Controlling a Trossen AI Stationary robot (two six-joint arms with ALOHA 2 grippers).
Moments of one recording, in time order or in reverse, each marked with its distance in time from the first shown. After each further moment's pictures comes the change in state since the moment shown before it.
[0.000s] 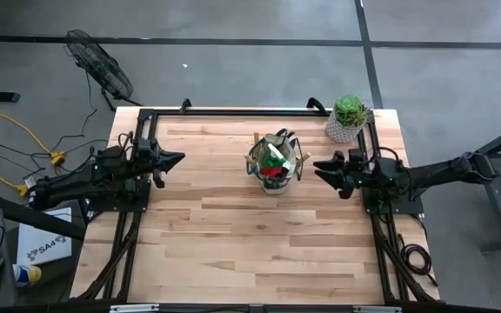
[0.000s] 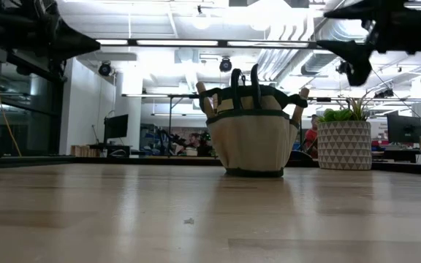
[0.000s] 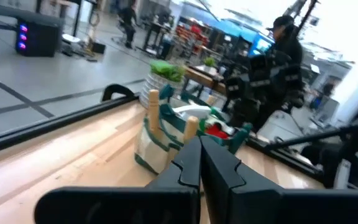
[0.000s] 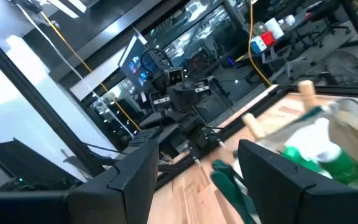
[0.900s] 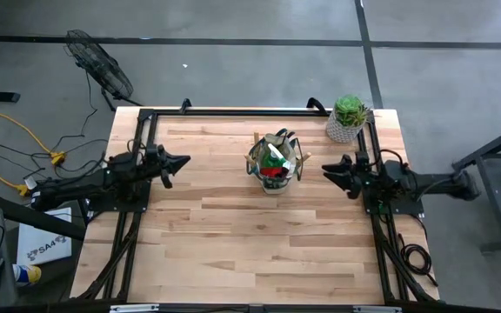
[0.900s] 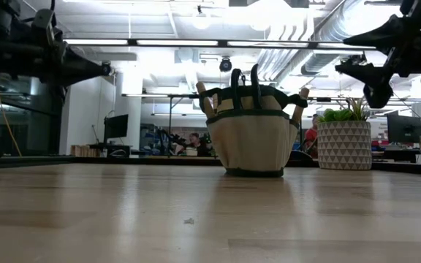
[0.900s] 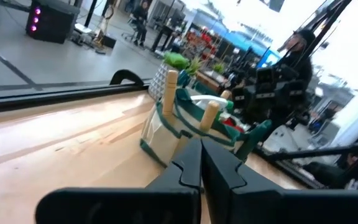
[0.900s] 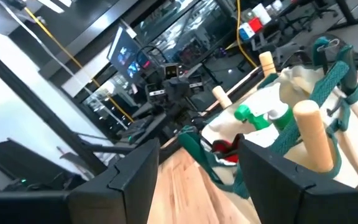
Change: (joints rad) left arm 0.000 -0.043 -0.186 0.147 -0.056 -0.120; right arm -0.074 -0.482 -0.122 -0.429 -0.064 0.066
